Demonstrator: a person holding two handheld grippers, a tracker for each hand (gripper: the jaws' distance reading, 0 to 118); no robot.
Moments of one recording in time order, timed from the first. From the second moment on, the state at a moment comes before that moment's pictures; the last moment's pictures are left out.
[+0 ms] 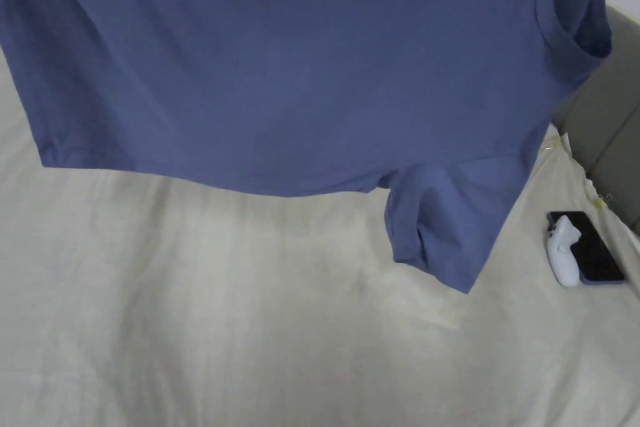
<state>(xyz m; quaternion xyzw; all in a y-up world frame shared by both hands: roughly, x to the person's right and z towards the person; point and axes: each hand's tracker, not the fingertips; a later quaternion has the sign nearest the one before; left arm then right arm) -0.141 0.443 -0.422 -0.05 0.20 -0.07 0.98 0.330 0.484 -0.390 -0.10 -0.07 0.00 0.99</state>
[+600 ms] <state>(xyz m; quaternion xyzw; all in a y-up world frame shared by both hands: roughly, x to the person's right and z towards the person) -0.138 0.390 -0.626 -0.01 0.25 -0.07 0.97 0.312 0.466 -0.587 -0.03 -0.11 0.02 0.99</state>
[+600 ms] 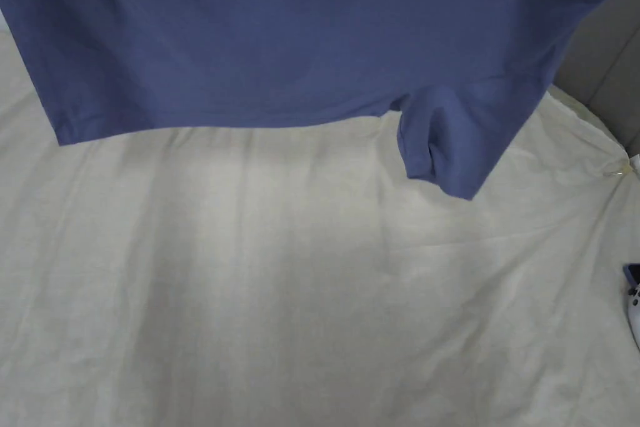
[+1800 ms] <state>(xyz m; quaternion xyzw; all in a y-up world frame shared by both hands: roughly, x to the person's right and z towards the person) -0.114 -0.096 -0.524 -0.42 0.14 -0.10 0.89 0.369 -0.087 -0.516 -0.48 -0.09 -0.08 0.87</state>
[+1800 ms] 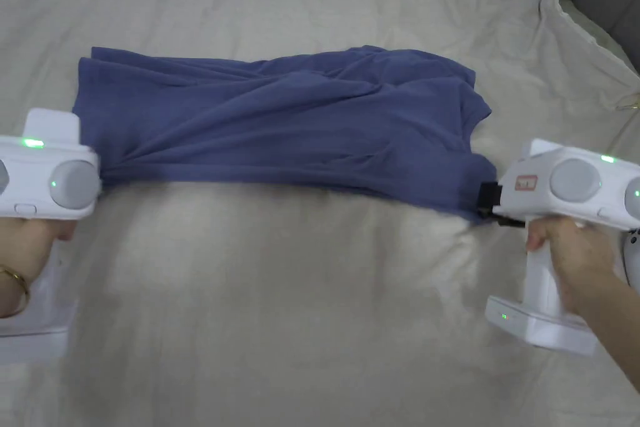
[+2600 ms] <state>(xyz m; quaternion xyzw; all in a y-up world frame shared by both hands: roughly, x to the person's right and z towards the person) -0.144 -0.061 -0.213 -0.40 0.08 -0.02 0.91 0.402 -0.046 -0.202 -0.45 -0.02 -0.07 0.89</state>
